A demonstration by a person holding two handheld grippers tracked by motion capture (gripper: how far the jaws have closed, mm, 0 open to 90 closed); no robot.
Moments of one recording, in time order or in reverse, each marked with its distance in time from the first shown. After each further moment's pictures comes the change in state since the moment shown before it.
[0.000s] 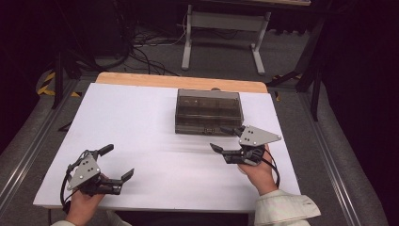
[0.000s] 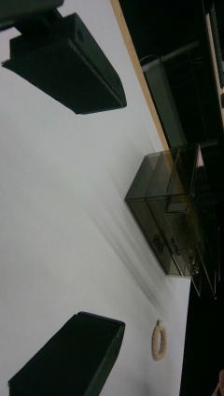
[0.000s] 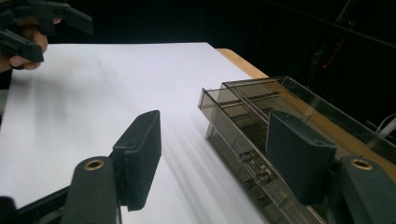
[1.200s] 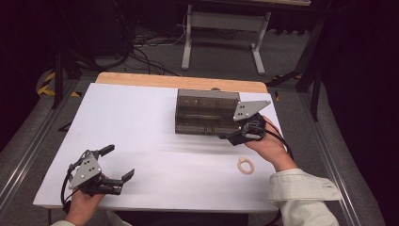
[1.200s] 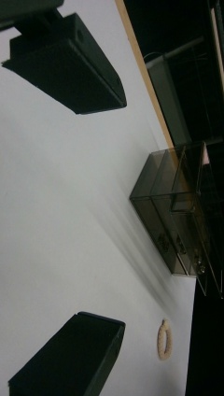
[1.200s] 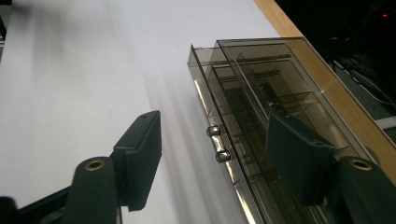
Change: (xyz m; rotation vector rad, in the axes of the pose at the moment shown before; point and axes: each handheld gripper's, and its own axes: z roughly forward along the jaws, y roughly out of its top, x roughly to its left) left arm 0.001 -0.001 0.002 0.016 -0.010 -0.003; right arm -0.056 0.038 0.018 0.303 0.155 -0.108
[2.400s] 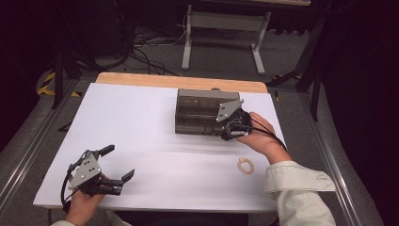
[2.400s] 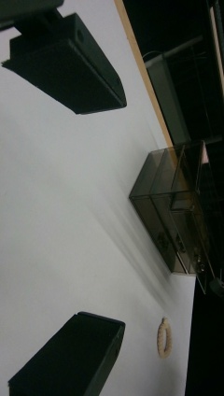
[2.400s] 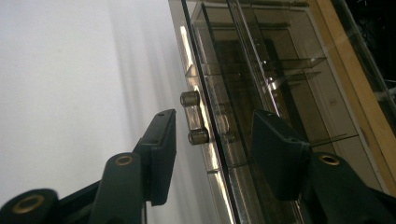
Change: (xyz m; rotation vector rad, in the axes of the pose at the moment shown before) left arm -0.001 0.000 0.000 -0.001 0.000 0.007; right arm -0.014 0.000 0.048 0.239 -0.028 -0.131
